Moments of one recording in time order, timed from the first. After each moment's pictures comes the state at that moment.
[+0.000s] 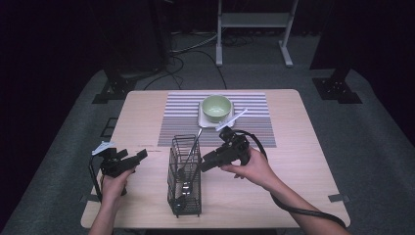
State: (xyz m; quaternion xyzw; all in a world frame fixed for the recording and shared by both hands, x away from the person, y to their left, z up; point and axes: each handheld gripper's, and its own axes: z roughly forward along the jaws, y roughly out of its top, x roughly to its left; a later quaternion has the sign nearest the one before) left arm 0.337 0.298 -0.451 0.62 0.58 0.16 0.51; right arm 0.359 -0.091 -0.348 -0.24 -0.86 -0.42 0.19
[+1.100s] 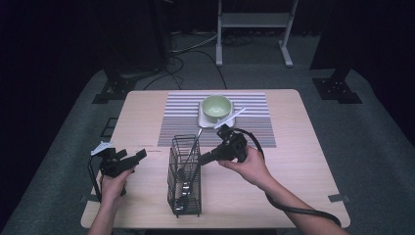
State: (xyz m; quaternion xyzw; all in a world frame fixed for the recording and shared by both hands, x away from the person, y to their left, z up) left arm 0.337 0.300 -0.451 0.61 0.58 0.16 0.51; right arm 0.361 -0.087 -0.343 -0.24 -0.85 -0.43 0.18
